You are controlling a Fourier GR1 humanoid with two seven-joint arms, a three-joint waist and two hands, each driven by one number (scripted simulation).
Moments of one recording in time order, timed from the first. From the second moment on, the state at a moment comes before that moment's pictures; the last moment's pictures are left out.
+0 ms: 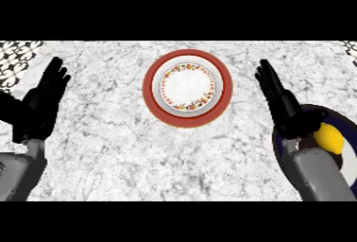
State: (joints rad) left arm -0.28 0.48 -0.12 -1.50 0.28 0.30 0.15; right arm -0.33 -0.25 0.15 -1.39 -0.16 -0.10 -0.09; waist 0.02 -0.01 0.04
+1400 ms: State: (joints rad) left arm -0.25 0.38 -0.19 -1.41 0.14 0.22 0.07; right arm -0.19 -0.69 0.14 -1.58 0.27 -0.12 0.23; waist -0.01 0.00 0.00
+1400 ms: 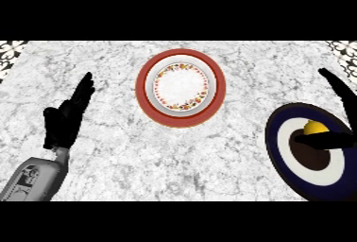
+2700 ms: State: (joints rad) left arm -0.27 0.31 -0.12 -1.38 0.06 0.15 0.06; right arm -0.35 -0.76 0.13 -1.44 0.30 0.50 0.64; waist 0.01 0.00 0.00
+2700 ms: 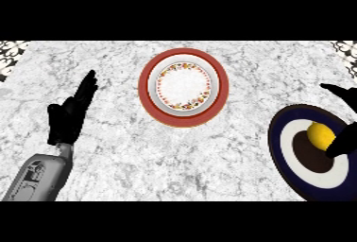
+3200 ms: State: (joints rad) left arm -0.26 0.28 -0.08 -1.42 0.02 0.12 0.10; right arm -0.33 -0.67 0.12 -1.27 0.47 0.50 0.50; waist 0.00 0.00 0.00
